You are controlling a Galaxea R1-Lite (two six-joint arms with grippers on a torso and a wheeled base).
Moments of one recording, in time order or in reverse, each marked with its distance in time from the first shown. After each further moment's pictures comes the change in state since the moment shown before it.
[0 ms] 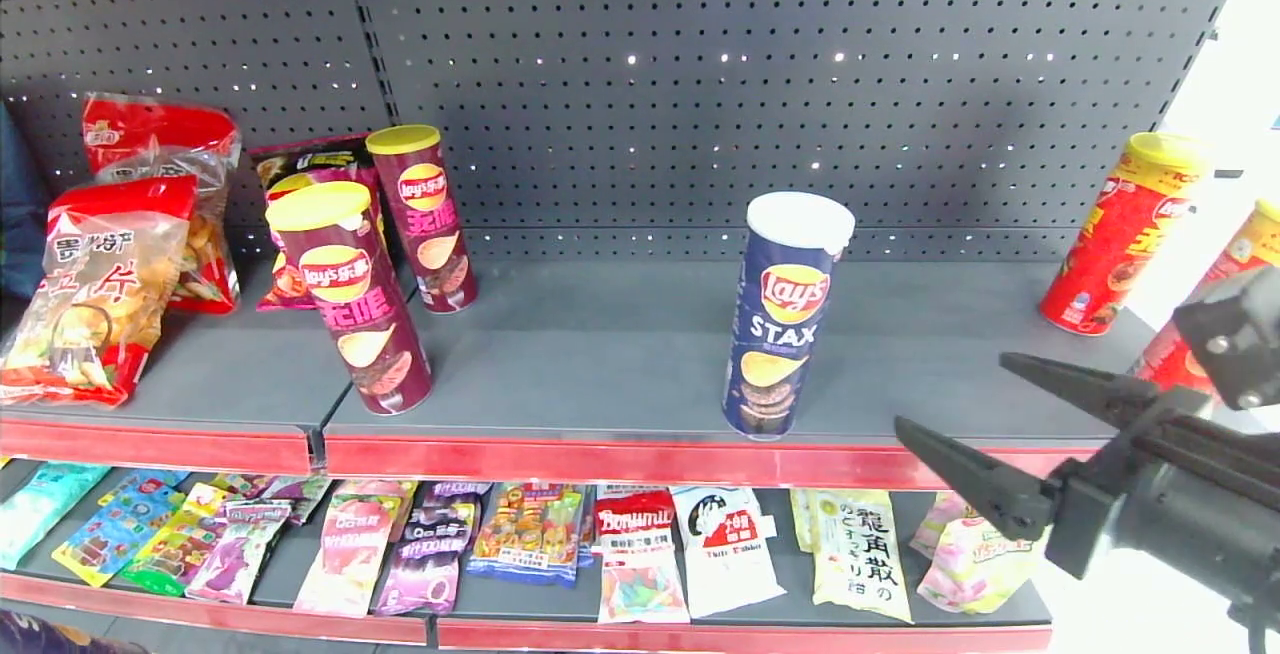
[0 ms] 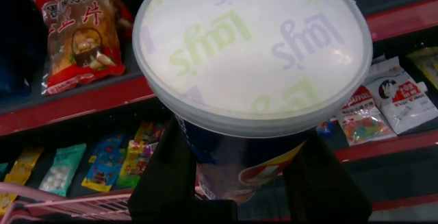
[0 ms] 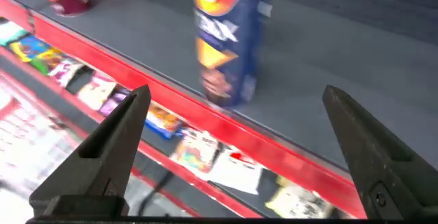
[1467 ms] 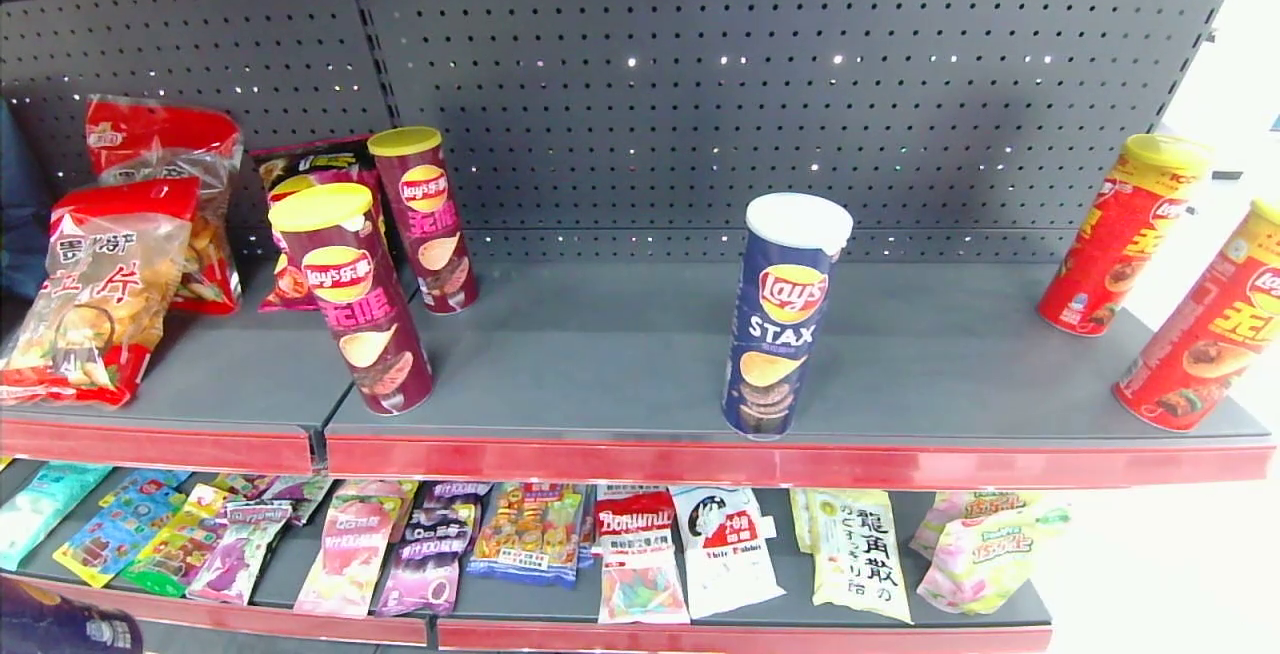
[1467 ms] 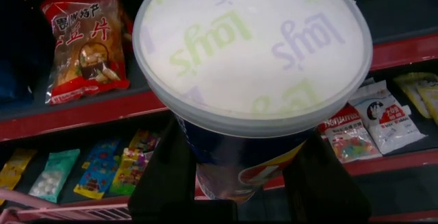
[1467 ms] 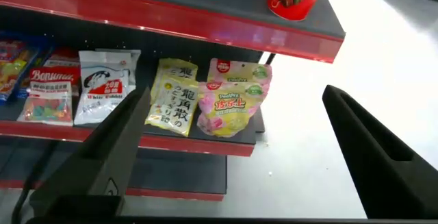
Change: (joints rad) left arm 0.004 0.074 -0.105 0.001 -0.012 -0.051; right arm -0.716 -0.990 0.176 0.803 0.192 -0.196
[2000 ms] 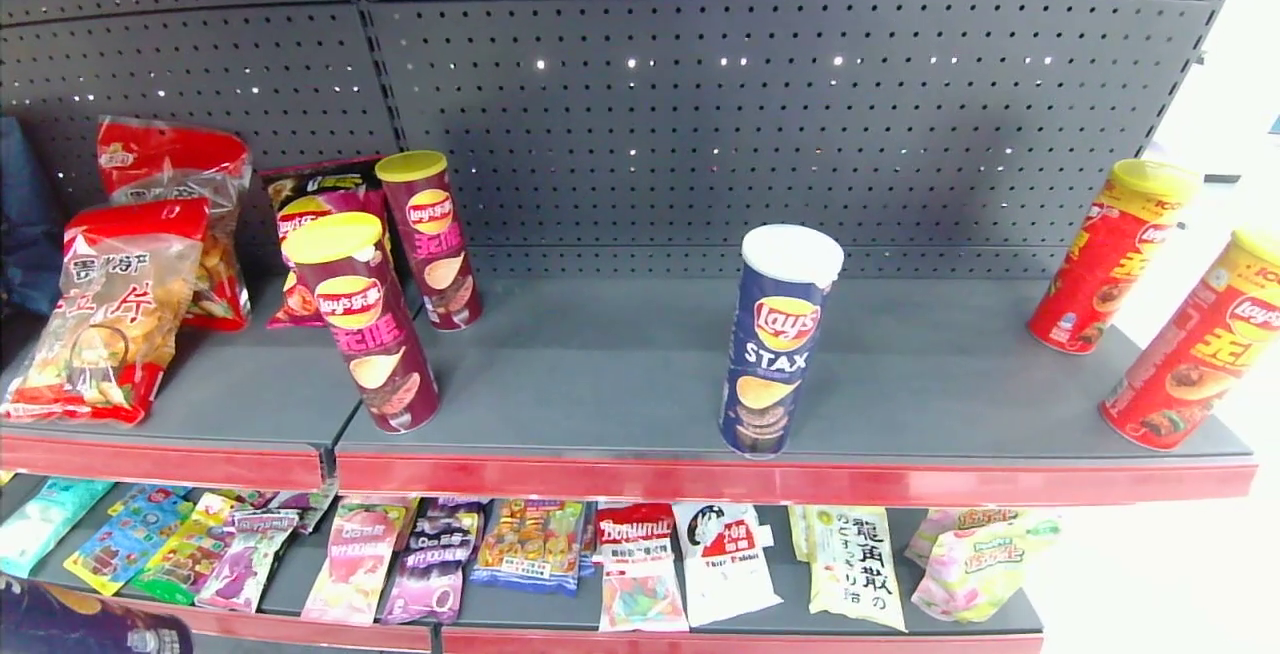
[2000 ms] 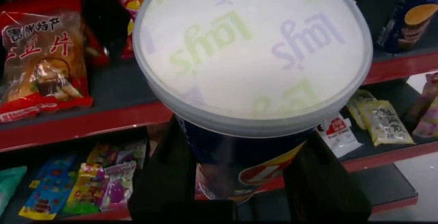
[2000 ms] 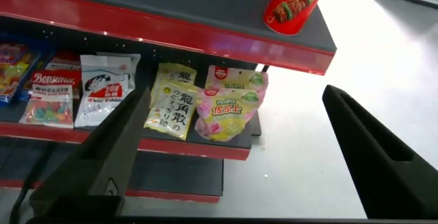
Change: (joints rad) left arm -0.001 0.006 -0.022 0.005 -0.123 -0.117; right arm 0.002 0.002 0.000 0.000 0.001 -0.016
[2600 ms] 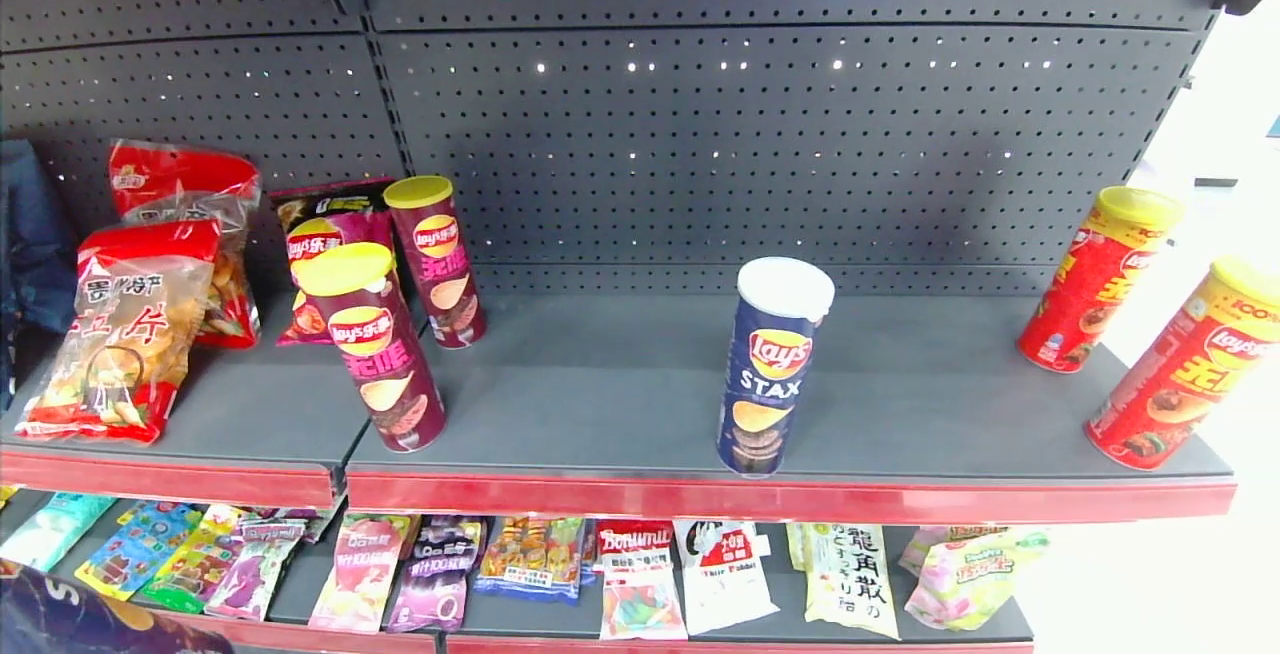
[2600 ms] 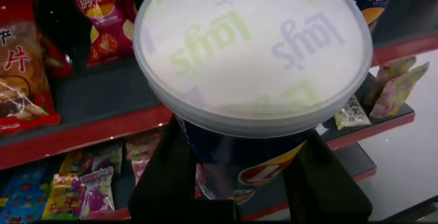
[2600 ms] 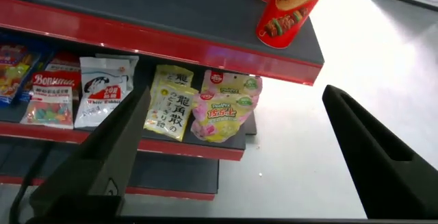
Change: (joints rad) left arm -0.006 0.074 -0.037 0.027 -0.129 -0.009; right arm 0.000 0.010 0.011 -0.001 0.000 -0.027
